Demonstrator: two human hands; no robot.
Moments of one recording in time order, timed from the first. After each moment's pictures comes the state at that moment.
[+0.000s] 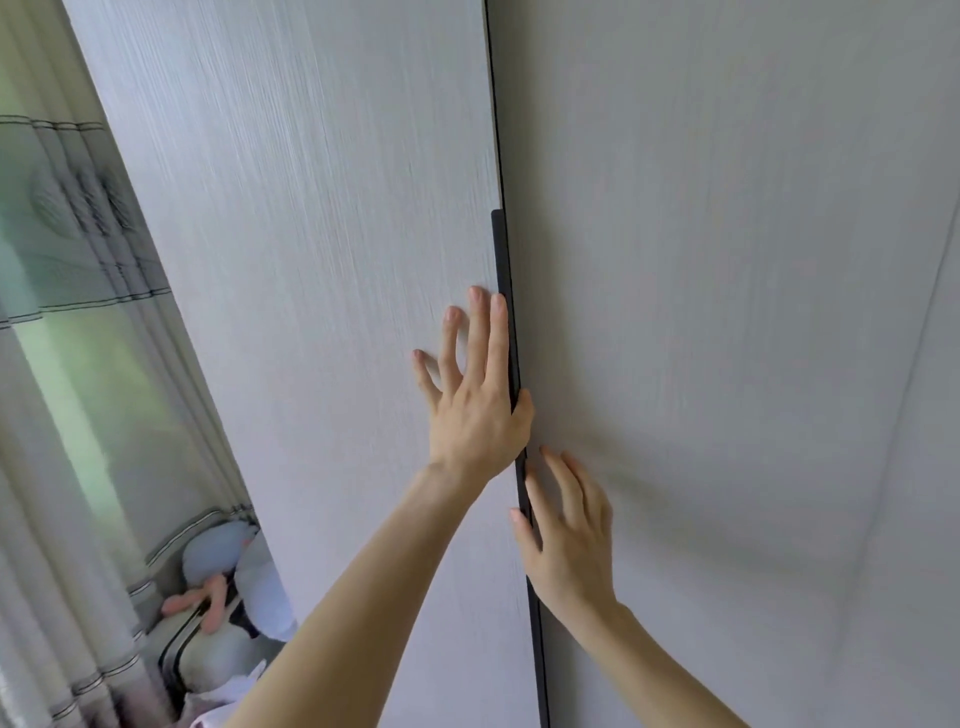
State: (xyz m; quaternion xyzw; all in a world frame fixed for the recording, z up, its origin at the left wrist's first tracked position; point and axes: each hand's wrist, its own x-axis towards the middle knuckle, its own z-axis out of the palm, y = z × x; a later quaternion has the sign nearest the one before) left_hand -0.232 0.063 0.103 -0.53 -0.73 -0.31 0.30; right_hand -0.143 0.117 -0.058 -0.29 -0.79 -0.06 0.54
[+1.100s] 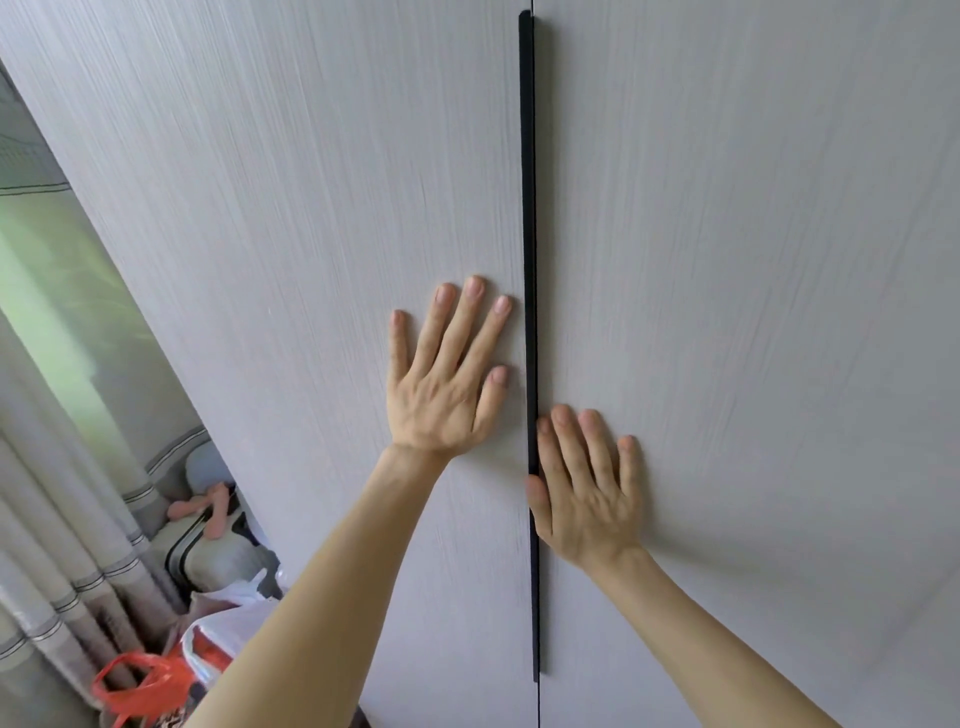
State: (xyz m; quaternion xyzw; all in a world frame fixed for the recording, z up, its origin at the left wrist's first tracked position) left_hand -0.330 0.116 0.009 -0.51 -0.59 -0.24 0.58; right_hand -0.170 0.200 -0.110 -0.23 -0.77 -0.29 0.52
